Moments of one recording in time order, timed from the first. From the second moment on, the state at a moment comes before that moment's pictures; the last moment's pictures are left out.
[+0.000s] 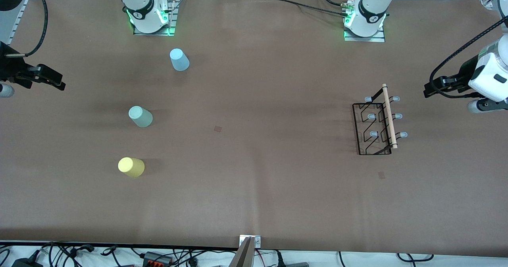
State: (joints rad) left arm 0.10 0.09 -0.11 -1.58 0.02 1.56 -0.18; right arm -0.05 0.00 -0.01 -1.70 -0.02 1.69 -0.02
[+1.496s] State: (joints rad) left arm 0.01 0.29 -0.16 -1.58 -0.13 1.68 -0.09; right arm -0.05 0.00 -0.01 -1.70 -0.02 1.69 -0.02
